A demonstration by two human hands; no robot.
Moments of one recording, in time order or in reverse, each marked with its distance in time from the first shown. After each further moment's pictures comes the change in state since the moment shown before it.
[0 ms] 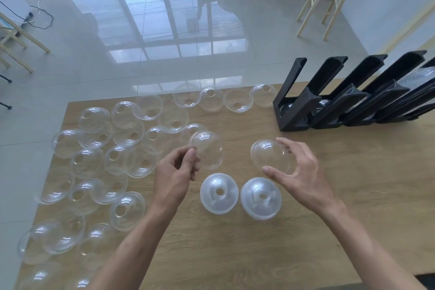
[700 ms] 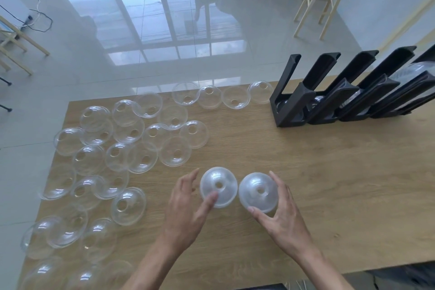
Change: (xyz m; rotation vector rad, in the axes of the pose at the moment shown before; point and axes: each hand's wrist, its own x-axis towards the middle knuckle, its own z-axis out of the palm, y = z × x) left_hand -0.069 -0.062 -0.010 0.639 -0.156 0.135; right_hand -0.093 0.017 0.073 0.172 -0.049 0.109
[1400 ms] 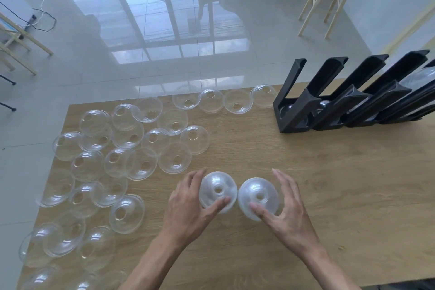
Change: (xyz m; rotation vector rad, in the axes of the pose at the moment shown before) left_hand 0.033 0.019 -0.002 0.289 -0.039 0.079; right_hand 0.028 -0.008 -0.015 0.021 0.020 -0.034
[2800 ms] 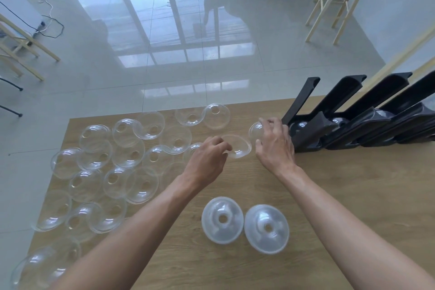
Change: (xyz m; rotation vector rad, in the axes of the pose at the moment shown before) left_hand 0.173 0.020 -0.007 0.060 -0.002 0.335; right_hand 0.230 -0.028 0.019 -0.617 0.170 -0.132
